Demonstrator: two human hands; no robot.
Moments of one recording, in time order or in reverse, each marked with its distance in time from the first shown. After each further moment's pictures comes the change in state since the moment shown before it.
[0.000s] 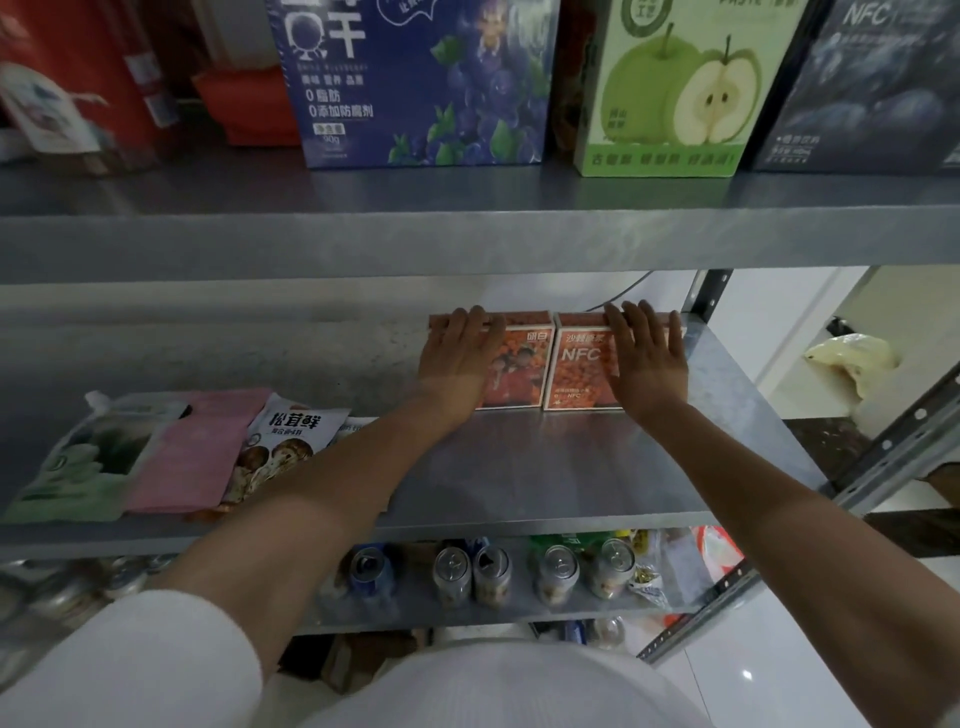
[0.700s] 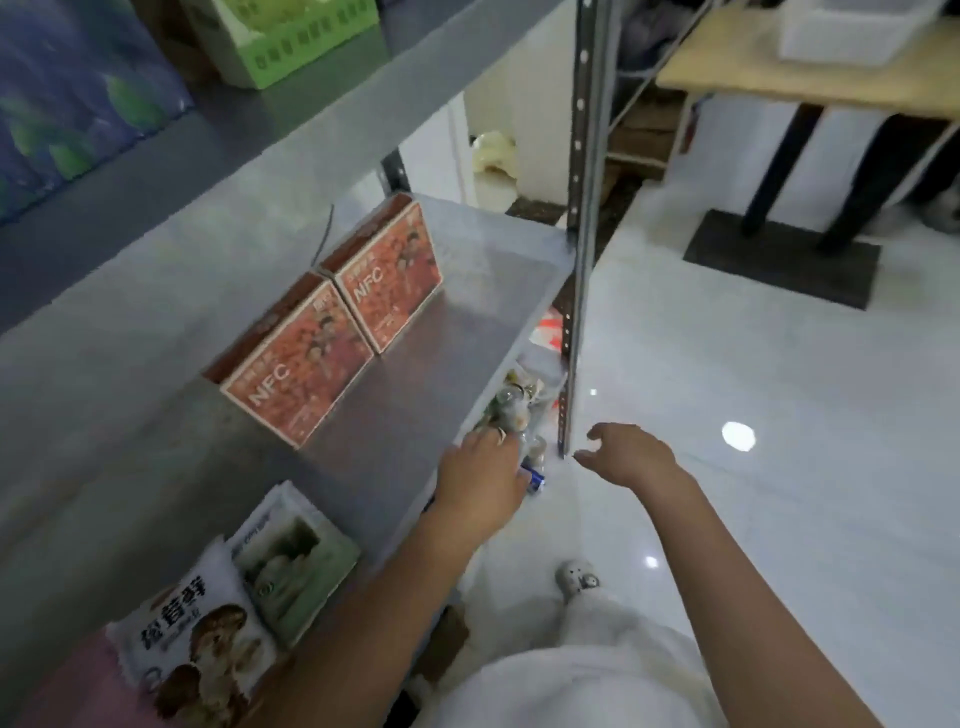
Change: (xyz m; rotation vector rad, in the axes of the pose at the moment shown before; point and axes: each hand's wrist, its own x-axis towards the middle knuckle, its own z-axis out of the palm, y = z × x) left_hand -0.127 0.071 -0.009 -0.370 -0.619 0.834; right_hand -0.249 -0.138 -0.092 0.440 -0.848 1.306
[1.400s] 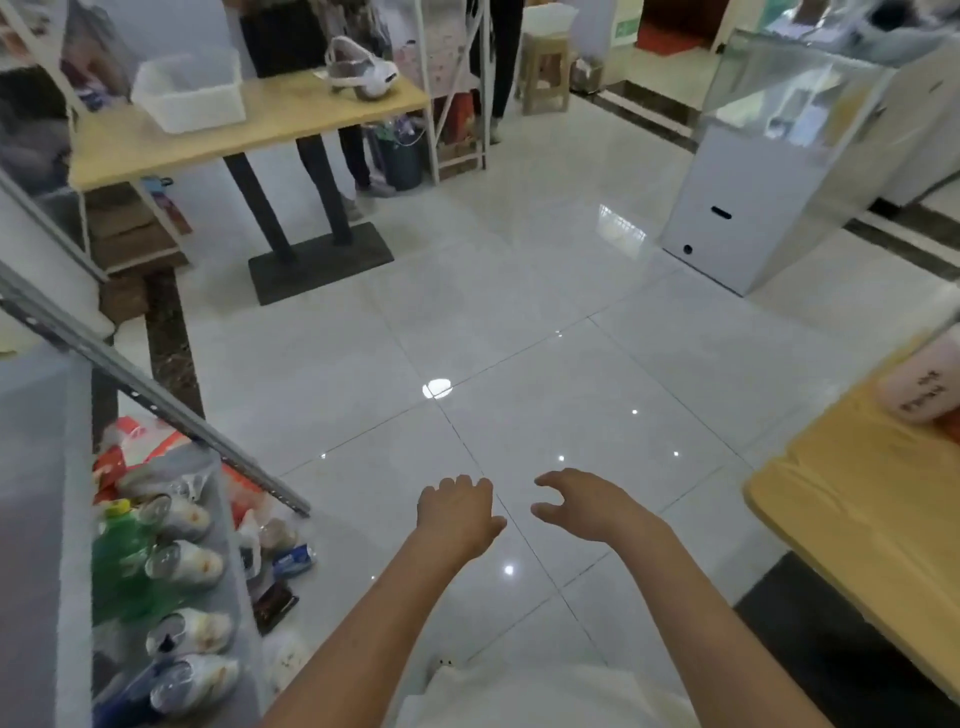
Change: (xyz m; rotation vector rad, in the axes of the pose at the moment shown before) left_hand -0.175 0.215 0.096 0.525 -0.361 0.912; right_hand -0.343 0.158 0.182 0.545 0.212 0.620
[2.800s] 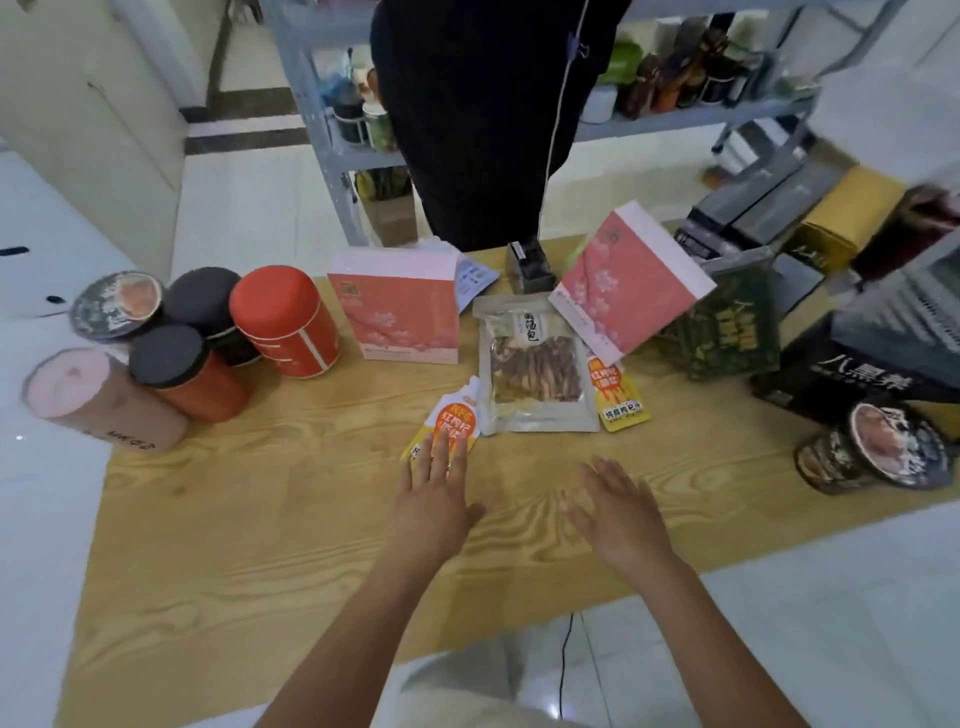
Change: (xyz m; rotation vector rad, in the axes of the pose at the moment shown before) left_hand 0.026 0.751 0.117 0.548 0.004 0.978; right_hand -0.396 0.619 0.151 0.647 0.443 1.091
